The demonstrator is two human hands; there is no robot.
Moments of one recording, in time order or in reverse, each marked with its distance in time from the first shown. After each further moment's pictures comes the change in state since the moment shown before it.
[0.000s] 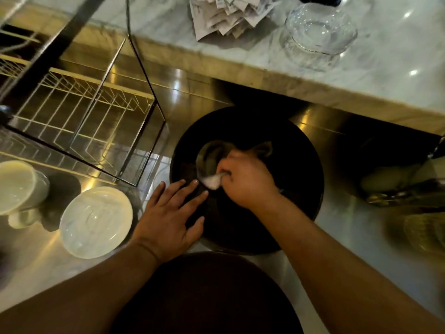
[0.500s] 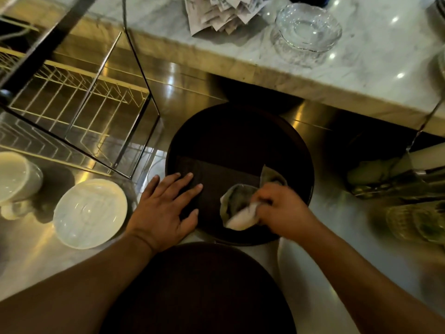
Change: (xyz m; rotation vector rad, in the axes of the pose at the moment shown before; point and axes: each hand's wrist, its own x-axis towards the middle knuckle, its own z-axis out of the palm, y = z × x) left_hand -0.002 0.003 -0.004 -0.011 -0.037 -0.029; right_hand -0.102 0.030 -0.041 0.351 -0.158 0.269
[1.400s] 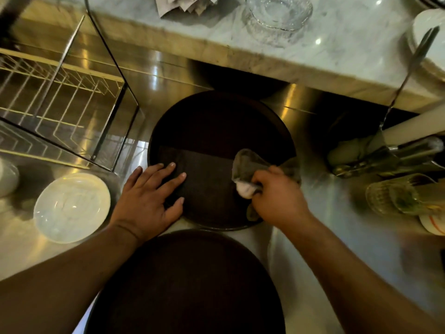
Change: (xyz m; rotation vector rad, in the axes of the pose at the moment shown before) left_hand 0.000 0.002 -0.002 -0.005 0.062 -0.001; right_hand -0.010 0.019 0.004 -0.398 0.176 0.148
